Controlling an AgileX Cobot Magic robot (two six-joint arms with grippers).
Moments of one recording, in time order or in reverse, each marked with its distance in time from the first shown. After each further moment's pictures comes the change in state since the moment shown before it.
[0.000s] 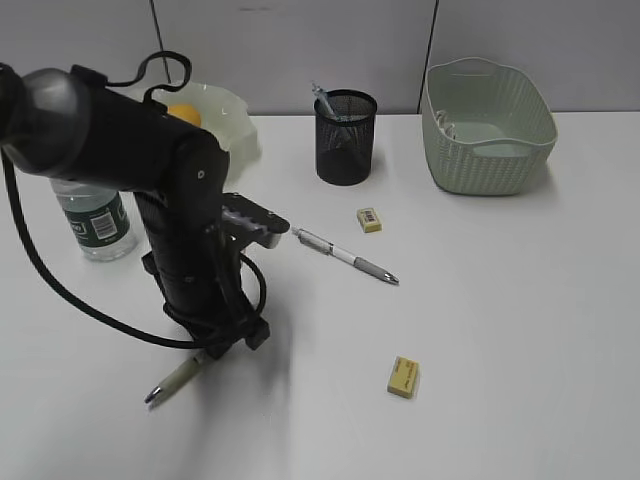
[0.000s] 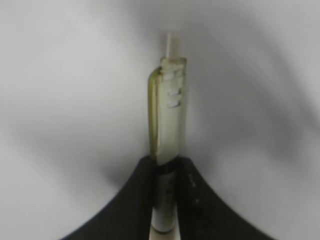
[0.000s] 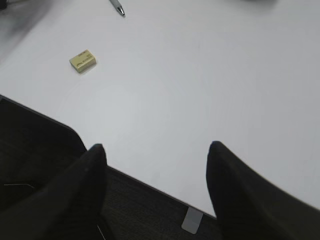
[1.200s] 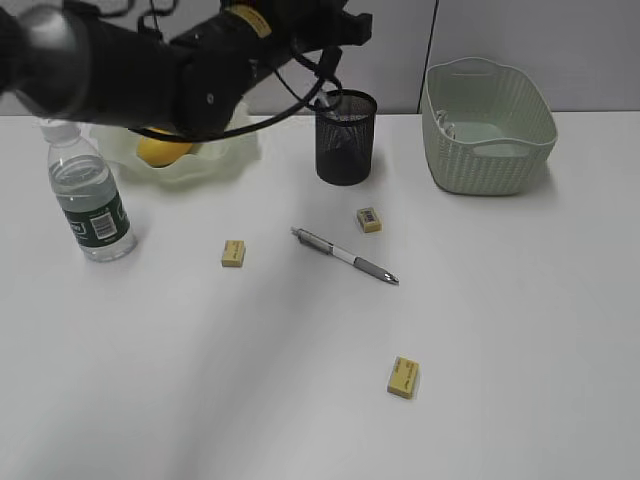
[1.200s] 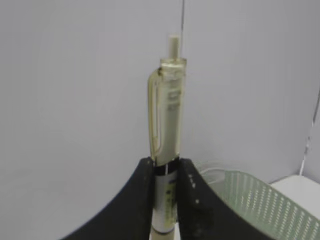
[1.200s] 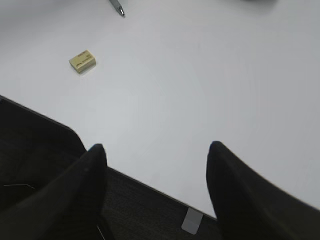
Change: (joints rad) left arm 0.029 -0.005 -0.190 -0.082 -1.386 0.000; right arm 0.000 0.000 0.000 0.000 -0.001 0.001
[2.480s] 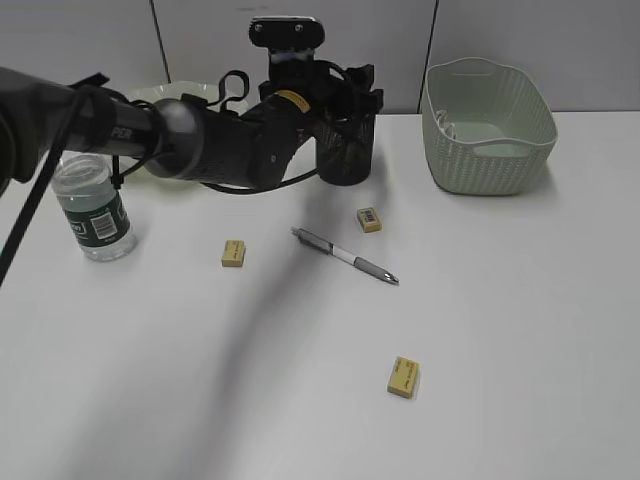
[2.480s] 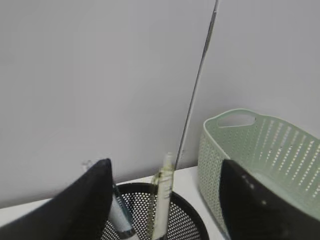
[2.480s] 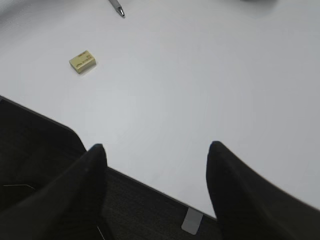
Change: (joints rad) left arm 0.005 0.355 -0.257 -0.127 -0.005 -0.032; right arm 0.000 0.000 0.000 0.000 -0.001 0.000
